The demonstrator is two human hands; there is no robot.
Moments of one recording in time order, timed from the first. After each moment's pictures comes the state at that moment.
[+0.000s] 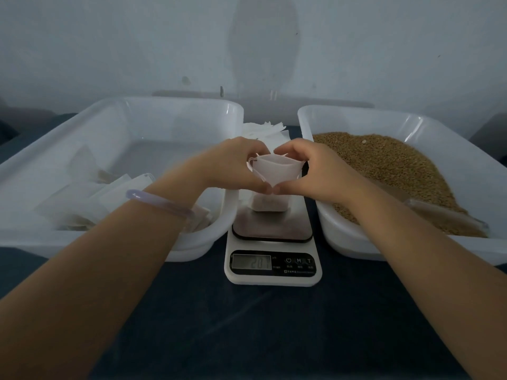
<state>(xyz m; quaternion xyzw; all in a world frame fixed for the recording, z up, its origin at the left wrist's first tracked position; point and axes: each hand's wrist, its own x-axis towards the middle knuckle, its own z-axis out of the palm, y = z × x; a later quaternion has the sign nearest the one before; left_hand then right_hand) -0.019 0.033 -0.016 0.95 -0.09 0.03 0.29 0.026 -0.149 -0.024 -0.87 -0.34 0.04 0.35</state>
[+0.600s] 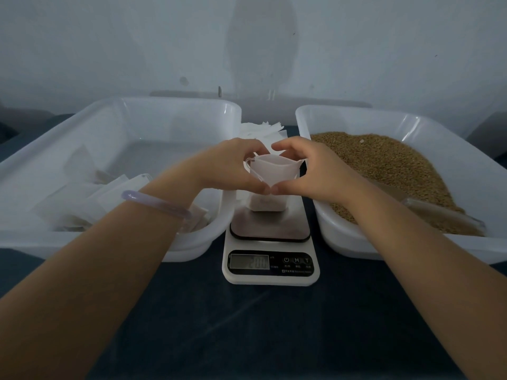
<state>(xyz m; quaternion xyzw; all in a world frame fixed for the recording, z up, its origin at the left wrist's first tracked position) -0.019 0.033 -0.016 0.95 -0.08 0.01 0.29 0.026 -0.151 -0.023 -0.86 -0.34 0.04 0.37</state>
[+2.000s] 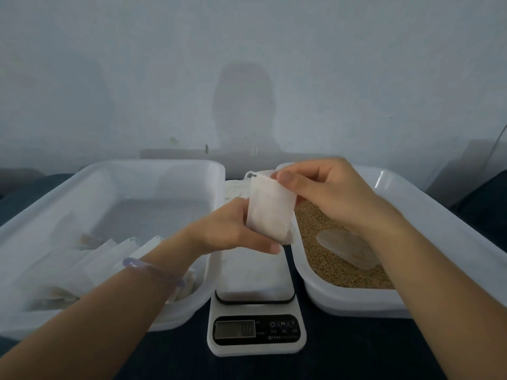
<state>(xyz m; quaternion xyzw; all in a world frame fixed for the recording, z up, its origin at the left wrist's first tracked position) -0.022 0.008 -0.003 0.79 -0.20 -0.06 0.58 0.009 -0.174 0.049 -0.76 -0.37 0.02 0.53</state>
